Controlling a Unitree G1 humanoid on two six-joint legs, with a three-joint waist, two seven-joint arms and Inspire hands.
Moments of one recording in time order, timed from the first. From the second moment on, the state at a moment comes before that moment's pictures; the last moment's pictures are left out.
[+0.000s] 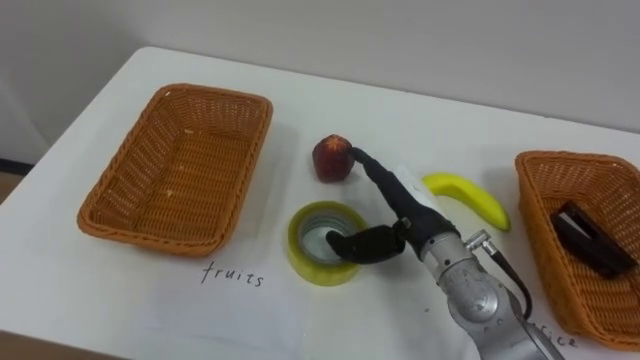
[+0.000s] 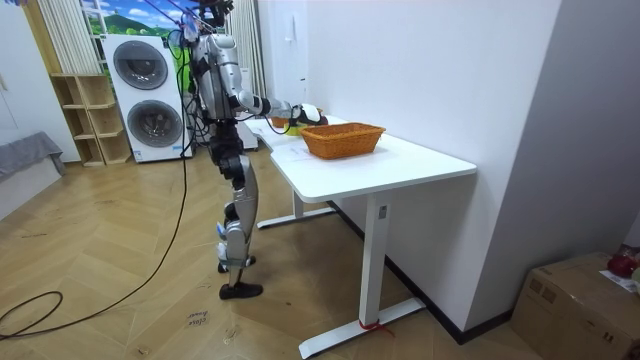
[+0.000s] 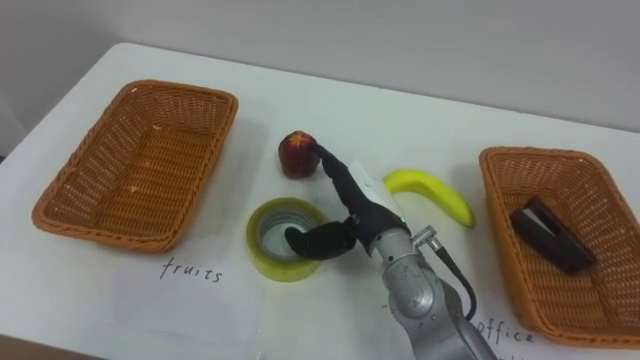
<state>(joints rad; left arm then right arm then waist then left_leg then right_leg) 0.26 0.18 0.01 0.99 0.27 0.15 0.34 -0.07 -0.27 0.36 0.11 -0.37 0.08 0.04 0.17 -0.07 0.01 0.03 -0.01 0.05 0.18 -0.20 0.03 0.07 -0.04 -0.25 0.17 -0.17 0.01</state>
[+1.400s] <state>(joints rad) 0.23 0.23 0.08 0.98 0.27 0.17 0.27 -0.15 -0.28 0.33 0.02 -0.55 0.21 0.40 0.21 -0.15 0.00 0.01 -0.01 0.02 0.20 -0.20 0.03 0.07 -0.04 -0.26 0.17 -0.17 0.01</state>
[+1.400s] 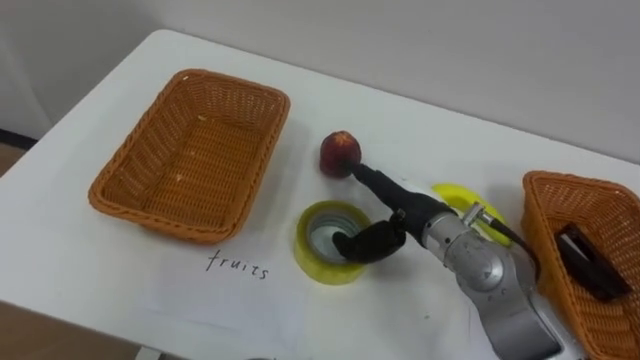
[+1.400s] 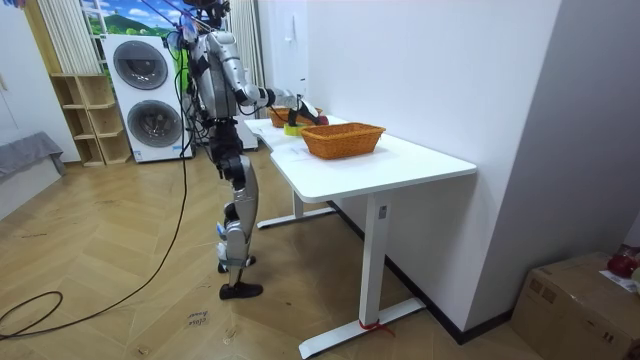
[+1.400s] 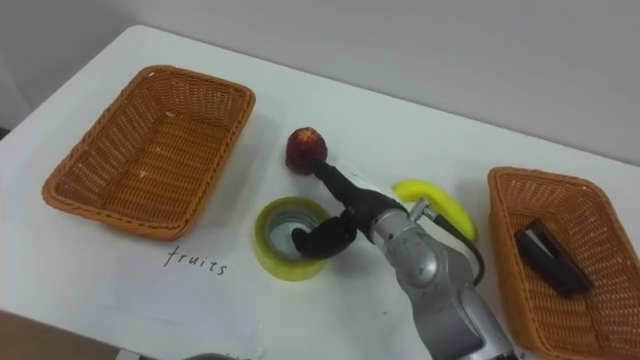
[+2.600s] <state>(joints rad) 0.21 0.27 0.10 1.00 0.28 0.16 0.20 -0.18 -0.39 0.33 -0.06 -0.62 0.26 0.62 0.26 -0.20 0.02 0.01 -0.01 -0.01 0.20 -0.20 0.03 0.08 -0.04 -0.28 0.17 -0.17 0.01</state>
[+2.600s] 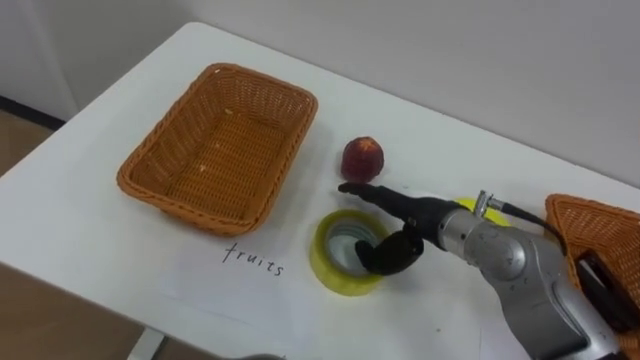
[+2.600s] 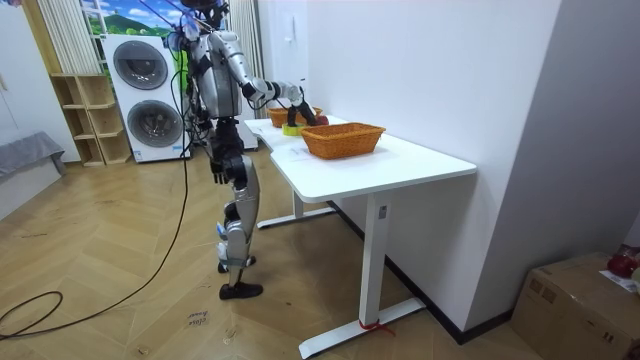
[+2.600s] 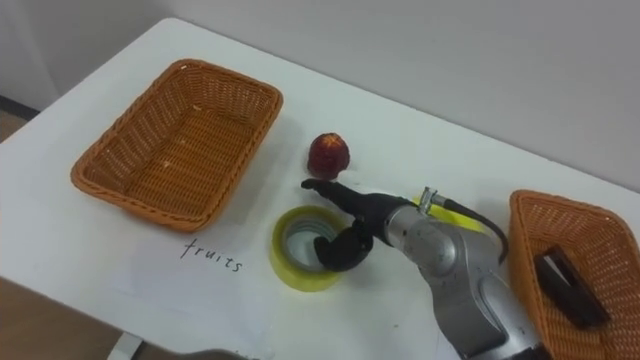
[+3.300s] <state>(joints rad) 0.21 0.31 0.16 1.03 0.28 0.16 0.21 -0.21 -0.42 0.33 -0.06 -0.72 0.29 0.75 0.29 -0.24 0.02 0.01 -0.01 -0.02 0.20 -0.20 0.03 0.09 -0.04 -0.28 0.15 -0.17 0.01</state>
